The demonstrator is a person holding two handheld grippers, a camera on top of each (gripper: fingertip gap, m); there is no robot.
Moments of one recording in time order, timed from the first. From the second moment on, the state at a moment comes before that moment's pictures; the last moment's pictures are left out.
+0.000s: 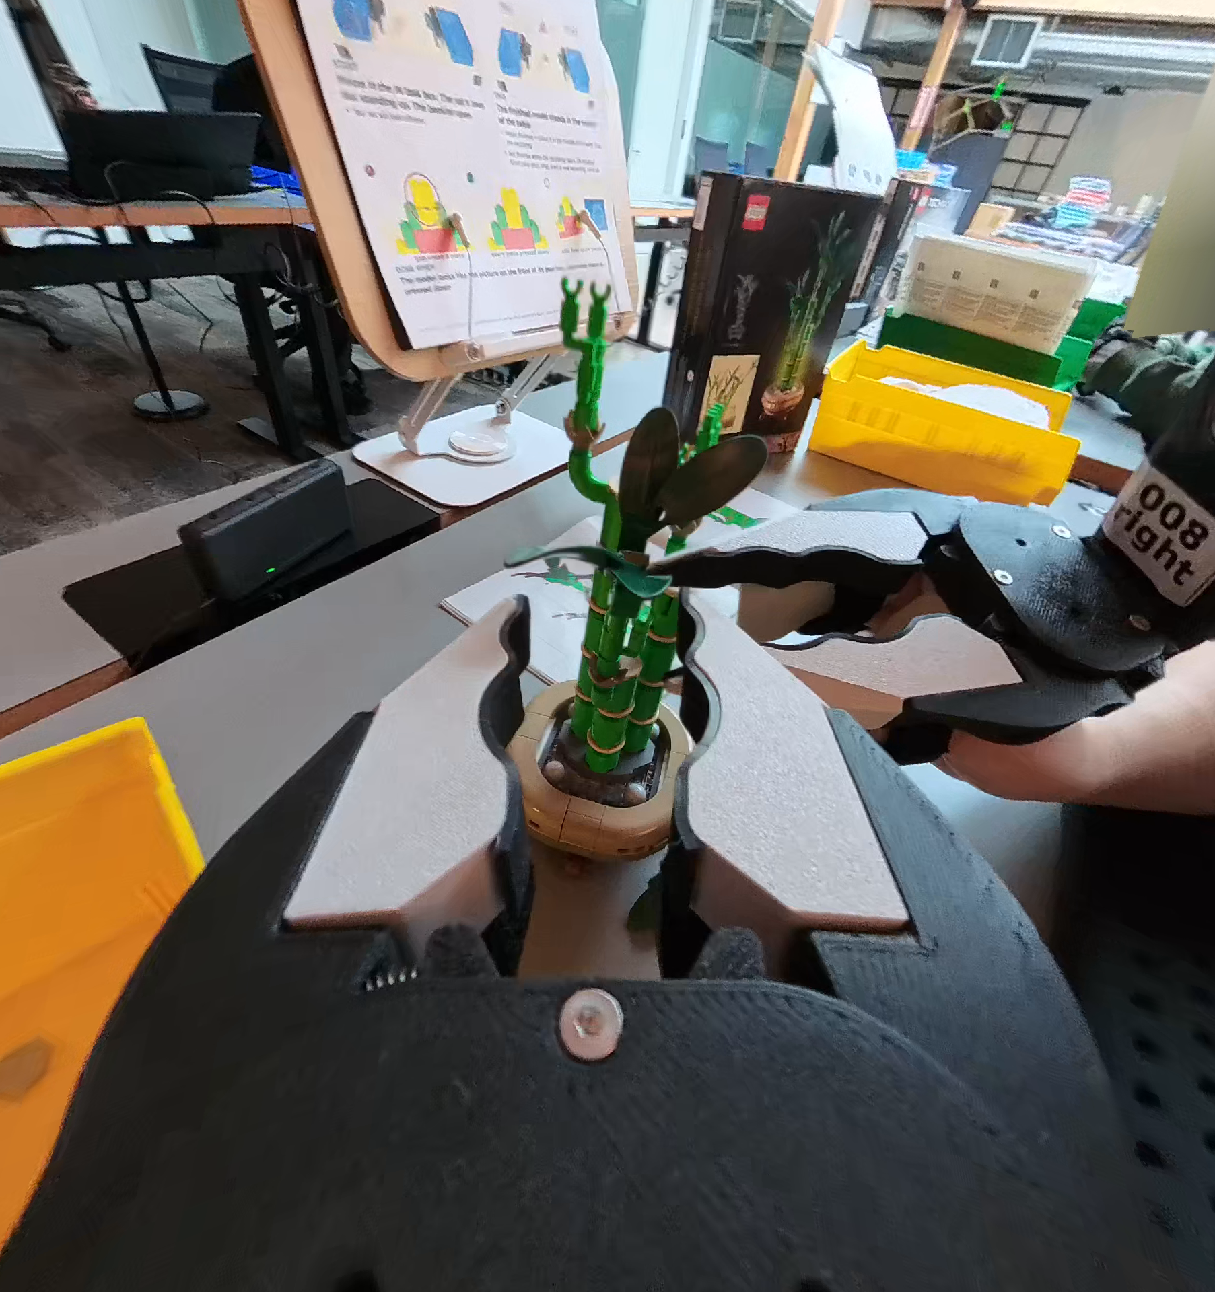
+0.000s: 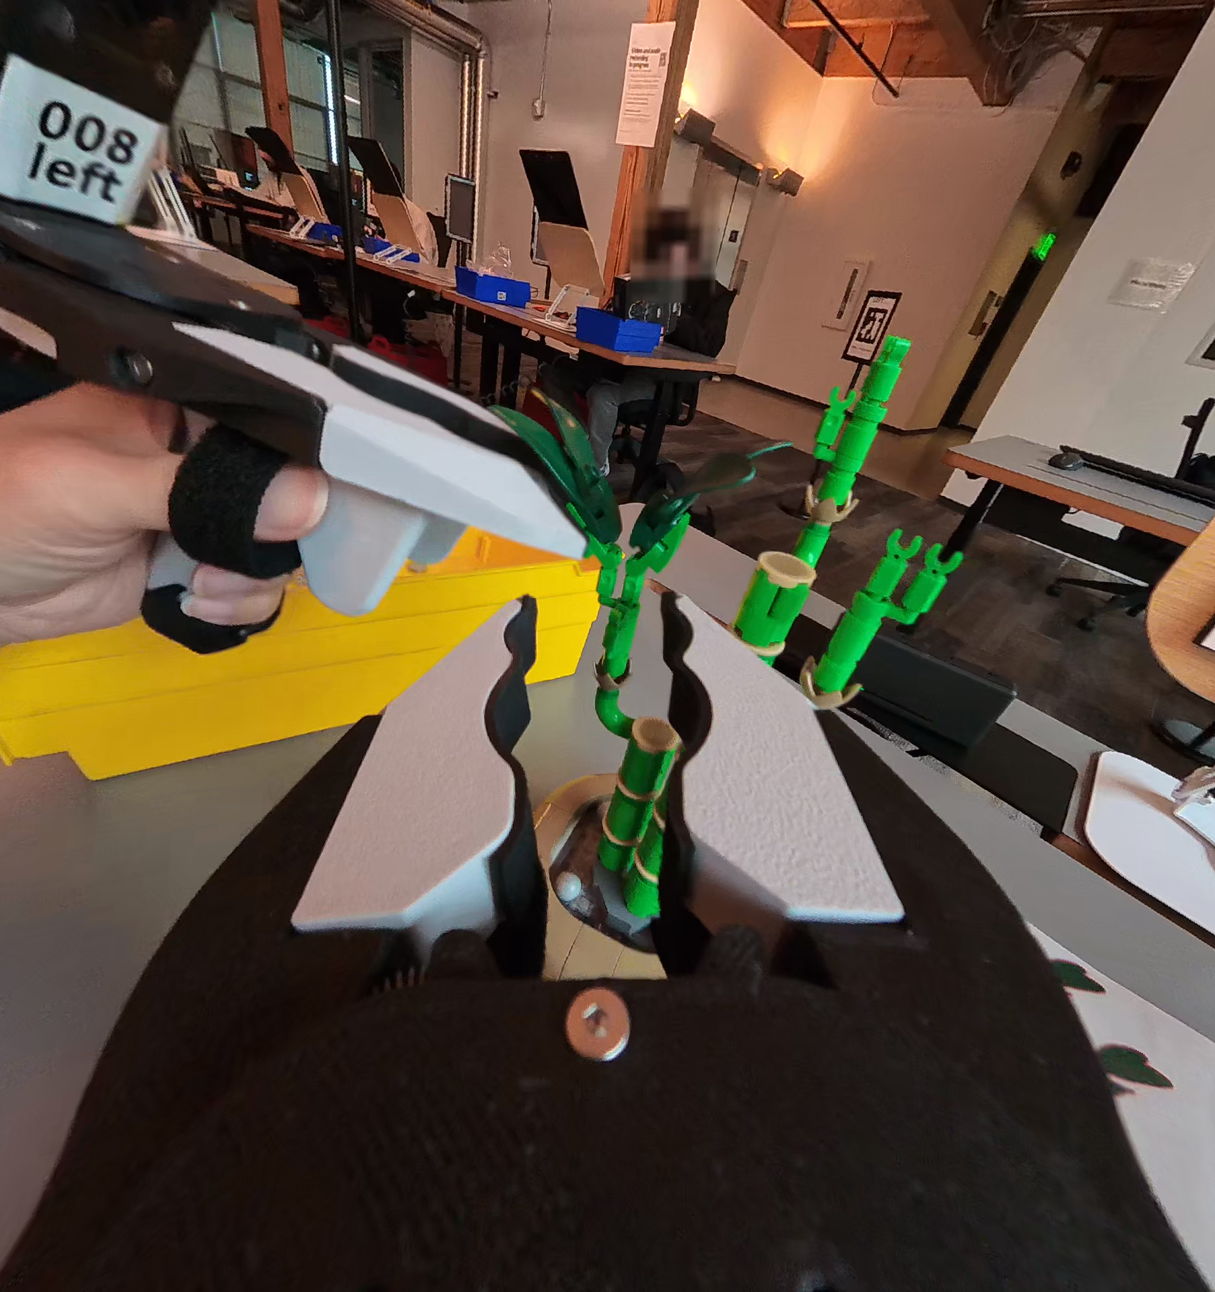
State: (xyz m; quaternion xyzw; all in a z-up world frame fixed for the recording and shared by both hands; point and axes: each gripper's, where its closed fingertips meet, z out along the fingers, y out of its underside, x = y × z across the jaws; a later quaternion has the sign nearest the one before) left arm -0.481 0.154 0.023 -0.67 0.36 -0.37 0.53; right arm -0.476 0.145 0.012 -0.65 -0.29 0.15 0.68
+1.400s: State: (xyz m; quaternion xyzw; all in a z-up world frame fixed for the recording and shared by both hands) left arm -0.462 0.151 -0.035 -0.67 0.33 -0.31 0.59; right arm -0.438 0.080 -0.050 -0.67 -0.38 0.21 0.60
